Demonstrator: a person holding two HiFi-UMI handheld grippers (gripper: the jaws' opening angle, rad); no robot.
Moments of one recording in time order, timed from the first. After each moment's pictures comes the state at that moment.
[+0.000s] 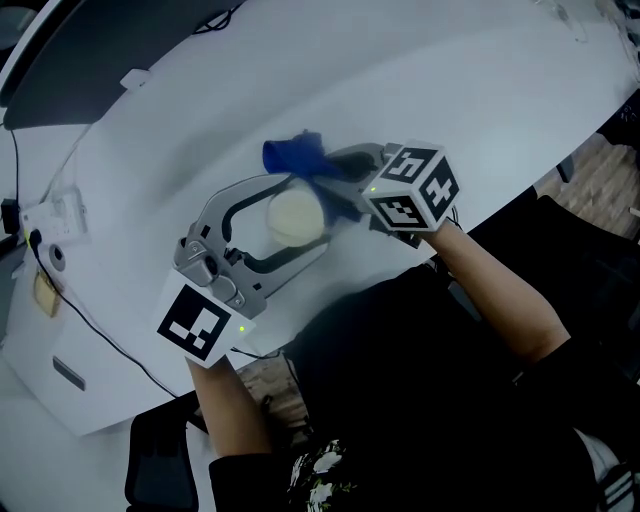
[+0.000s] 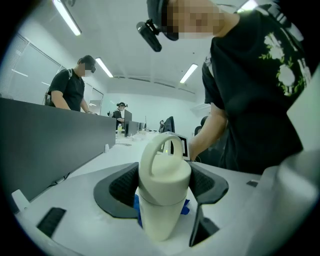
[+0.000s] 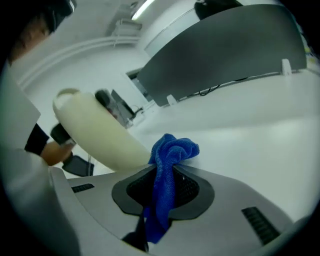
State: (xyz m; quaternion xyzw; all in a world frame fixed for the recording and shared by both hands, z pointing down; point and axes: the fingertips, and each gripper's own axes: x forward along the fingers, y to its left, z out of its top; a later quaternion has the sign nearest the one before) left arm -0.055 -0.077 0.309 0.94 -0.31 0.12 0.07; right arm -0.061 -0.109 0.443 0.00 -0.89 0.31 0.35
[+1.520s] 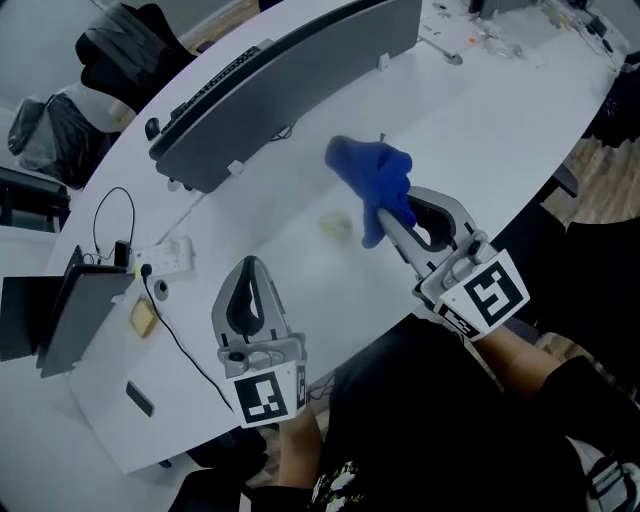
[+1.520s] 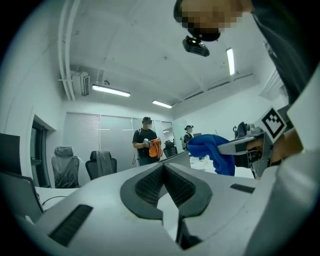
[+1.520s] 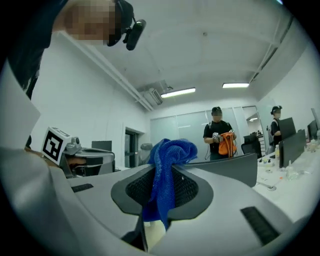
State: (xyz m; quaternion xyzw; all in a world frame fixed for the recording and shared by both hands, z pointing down) left arm -0.168 0.006 0.135 0.68 -0.73 0.06 -0.02; right arm -0.020 -0.085 0.138 0.25 -0.97 0.02 0.00
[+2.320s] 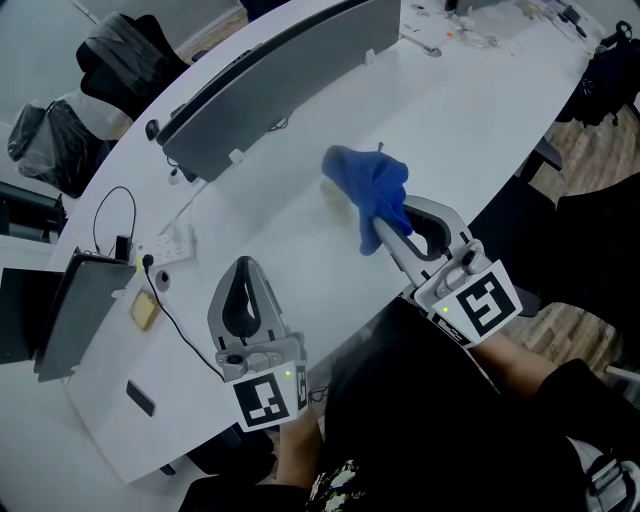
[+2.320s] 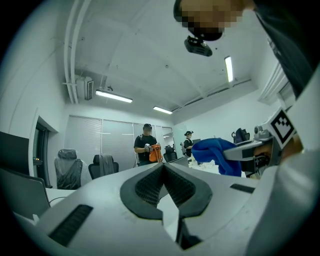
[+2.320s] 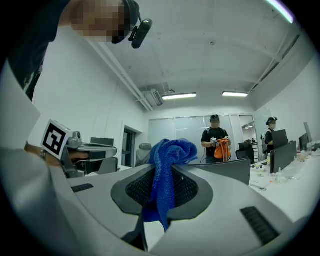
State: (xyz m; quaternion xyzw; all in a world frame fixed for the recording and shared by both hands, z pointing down) left arm -0.177 0.080 0.115 0.69 -0.72 0.04 -0.05; right arm -0.021 0.007 0.125 0.28 -0.96 -0.01 0.00
